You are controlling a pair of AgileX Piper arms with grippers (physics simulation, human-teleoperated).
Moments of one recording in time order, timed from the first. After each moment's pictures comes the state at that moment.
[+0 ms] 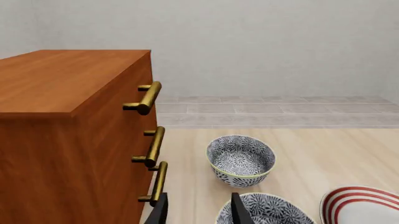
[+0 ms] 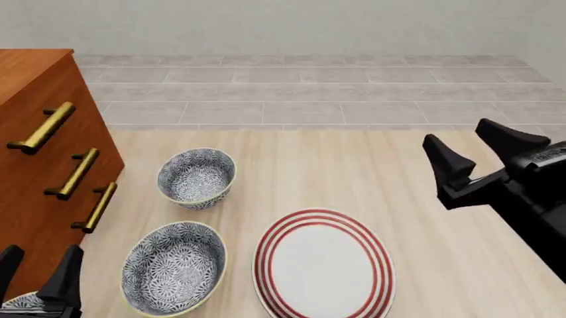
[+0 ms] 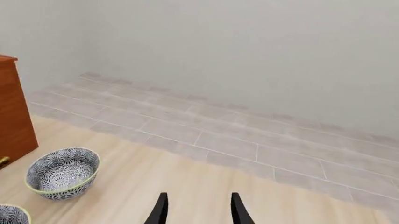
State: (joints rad) left arm 0.00 0.00 0.00 0.00 0.00; right arm 0.28 0.76 -0.51 -0.21 -0.11
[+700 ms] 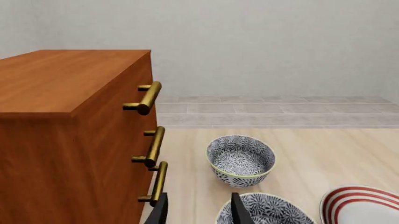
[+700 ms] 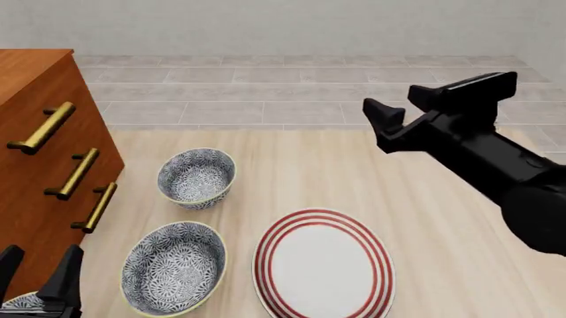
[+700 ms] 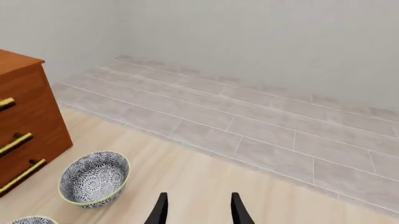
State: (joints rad) left arm 0.00 0.00 0.00 0.00 0.00; right arm 0.40 1.11 -0.82 -0.14 -0.04
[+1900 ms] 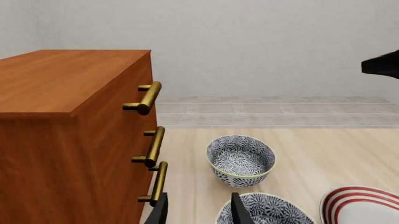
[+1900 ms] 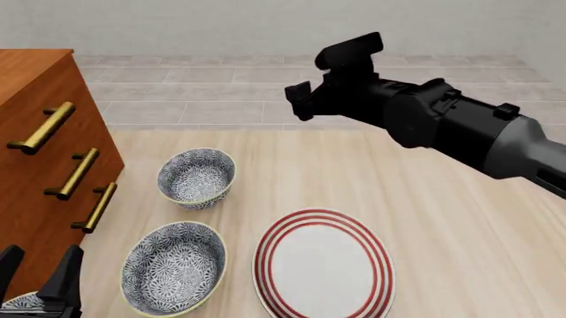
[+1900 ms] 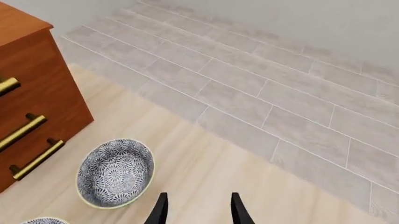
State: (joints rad) left arm 0.00 0.00 0.00 0.00 0.00; right arm 0.53 1.59 -1.35 0.16 -0.05
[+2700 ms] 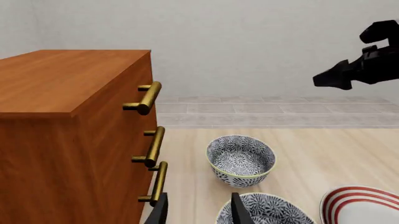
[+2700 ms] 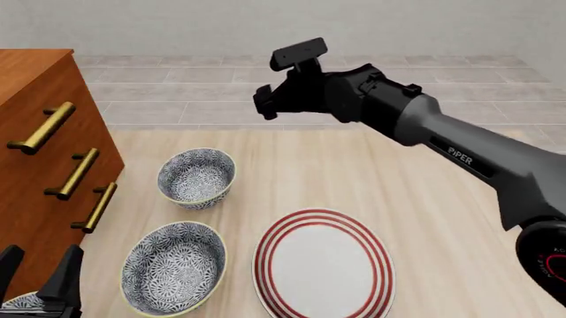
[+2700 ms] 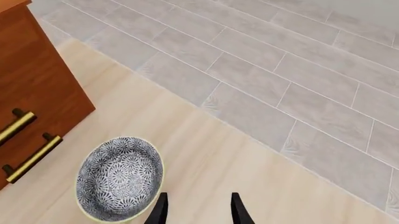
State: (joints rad) left arm 0.00 0.00 0.00 0.00 0.00; right arm 0.58 1.90 -1.72 0.37 -0.03
